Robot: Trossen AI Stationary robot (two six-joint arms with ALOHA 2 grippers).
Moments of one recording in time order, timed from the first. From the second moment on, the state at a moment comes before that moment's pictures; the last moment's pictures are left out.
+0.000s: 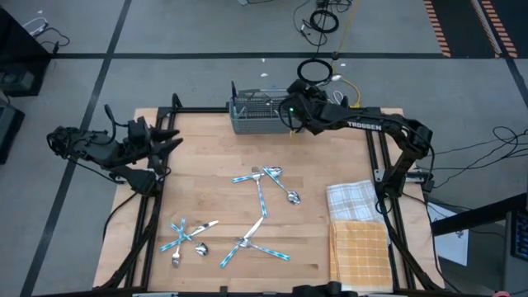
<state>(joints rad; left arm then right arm) -0.42 0.51 0.93 -0.65 -0.83 -0.31 -0.44 1.72 1.33 -0.40 1.18 -1.75</state>
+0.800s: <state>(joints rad) -0.42 0.49 0.93 -0.69 -0.55 -0.46 -0.48 1.69 1.33 -0.52 1.10 -1.84</state>
